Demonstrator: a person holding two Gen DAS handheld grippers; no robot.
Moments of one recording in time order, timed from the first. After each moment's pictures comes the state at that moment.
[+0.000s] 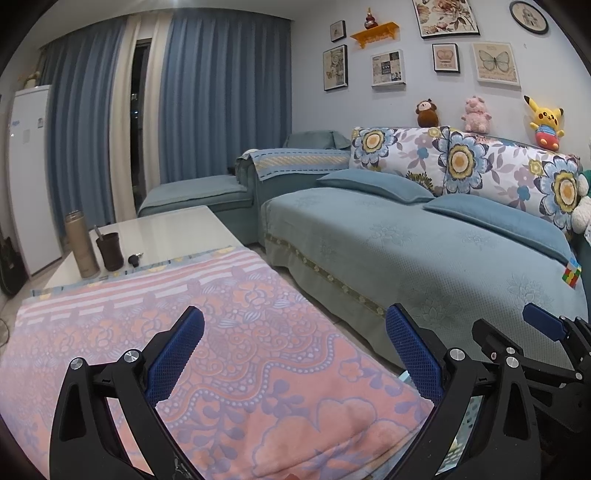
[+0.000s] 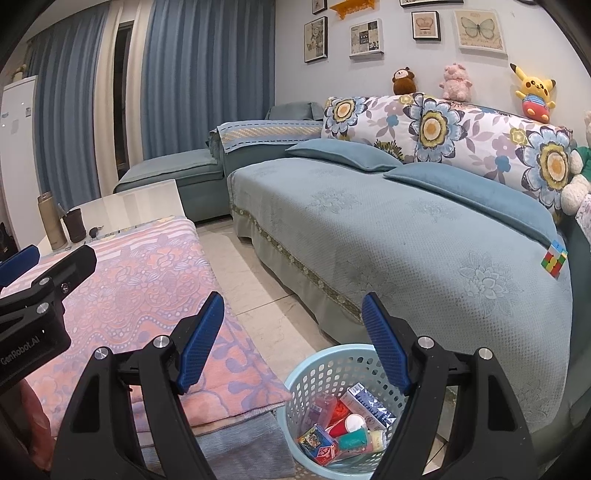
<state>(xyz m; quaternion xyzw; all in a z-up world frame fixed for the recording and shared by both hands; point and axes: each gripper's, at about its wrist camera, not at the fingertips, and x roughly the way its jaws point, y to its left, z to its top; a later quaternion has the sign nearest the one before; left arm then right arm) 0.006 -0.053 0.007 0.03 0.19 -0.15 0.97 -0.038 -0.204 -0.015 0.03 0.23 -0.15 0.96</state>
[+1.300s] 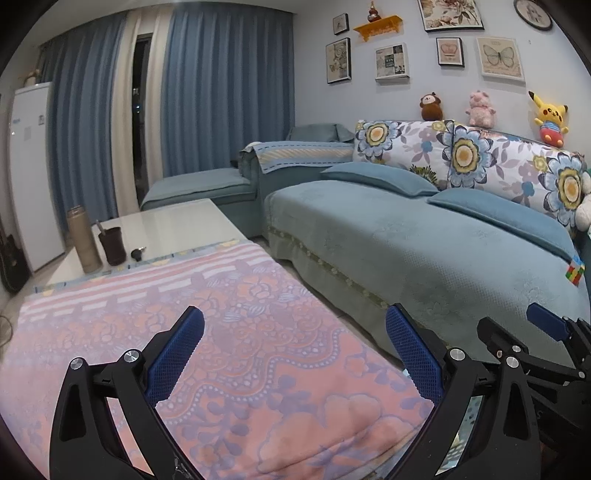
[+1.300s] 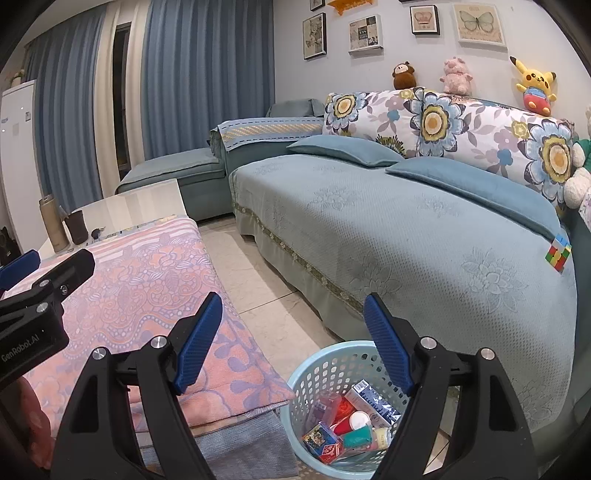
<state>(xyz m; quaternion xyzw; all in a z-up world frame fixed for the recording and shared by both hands) 0.009 -0.055 0.009 0.03 0.21 -0.13 0.97 -0.036 -0.203 -0.018 0.04 0.24 -0.15 0.96</state>
